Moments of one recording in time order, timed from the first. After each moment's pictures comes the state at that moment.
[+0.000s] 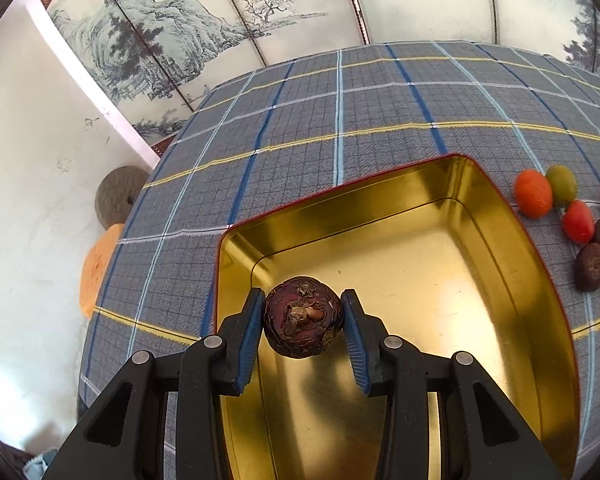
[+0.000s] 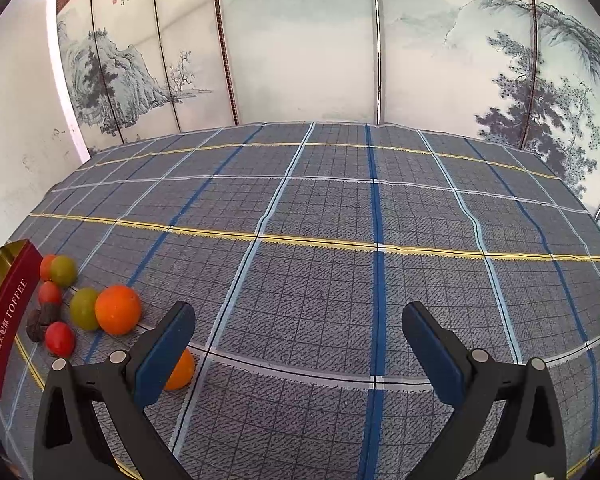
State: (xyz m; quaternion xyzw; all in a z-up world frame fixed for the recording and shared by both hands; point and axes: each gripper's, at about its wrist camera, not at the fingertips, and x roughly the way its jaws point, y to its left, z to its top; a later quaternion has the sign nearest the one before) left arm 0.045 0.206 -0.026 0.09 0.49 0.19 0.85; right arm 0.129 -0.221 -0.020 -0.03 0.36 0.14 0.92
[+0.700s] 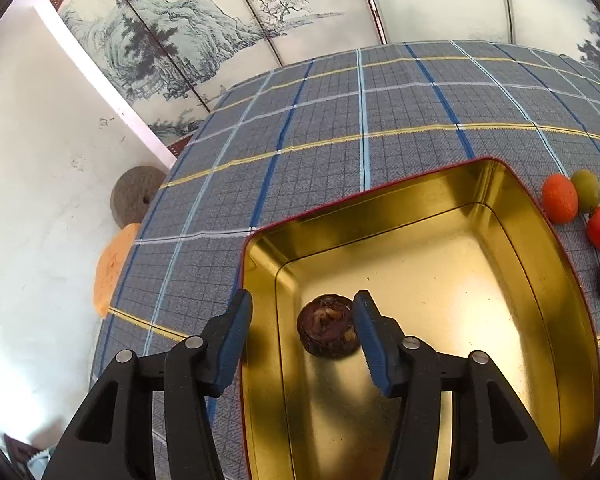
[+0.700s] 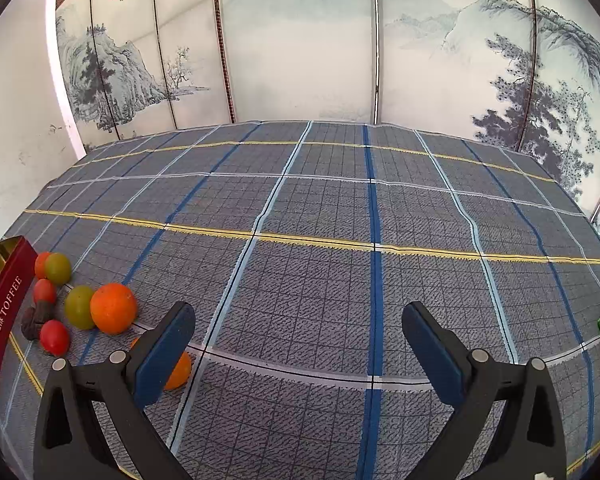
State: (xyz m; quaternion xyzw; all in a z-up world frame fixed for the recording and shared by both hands) left arm 0.046 0.217 -0.031 0.10 0.48 0.22 0.84; right arm 0.129 -0.221 -0.020 -0.03 0.36 0.13 0.92
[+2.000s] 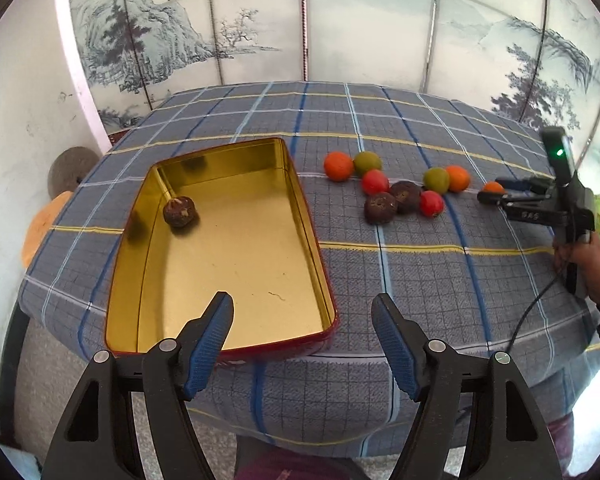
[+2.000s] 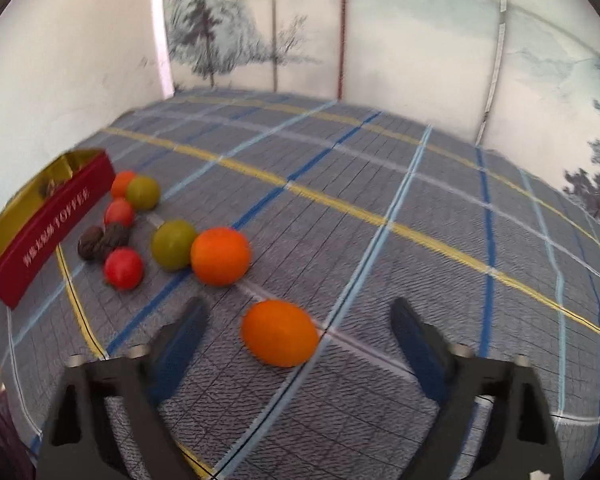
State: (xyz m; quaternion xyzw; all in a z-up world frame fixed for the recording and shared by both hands) left arm -0.091 0.078 0.012 -0.04 0.42 0.10 0.90; right arm 0.108 -0.152 -0.036 -0.15 0.39 0.29 0.86
